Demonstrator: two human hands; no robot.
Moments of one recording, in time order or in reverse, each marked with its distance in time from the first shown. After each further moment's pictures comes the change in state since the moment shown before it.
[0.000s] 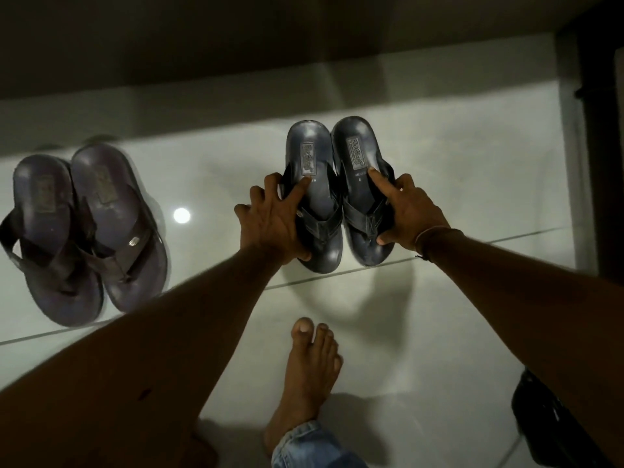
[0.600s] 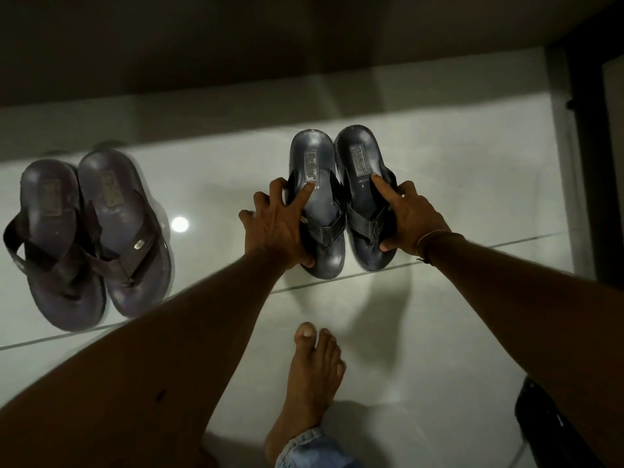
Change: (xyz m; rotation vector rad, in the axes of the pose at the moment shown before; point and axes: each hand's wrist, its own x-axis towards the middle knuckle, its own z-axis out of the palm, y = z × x) left_hand 0.000 -0.005 0.005 -0.016 0.011 0.025; right_hand -0.003 -0.002 0.001 0.014 0.008 -0.016
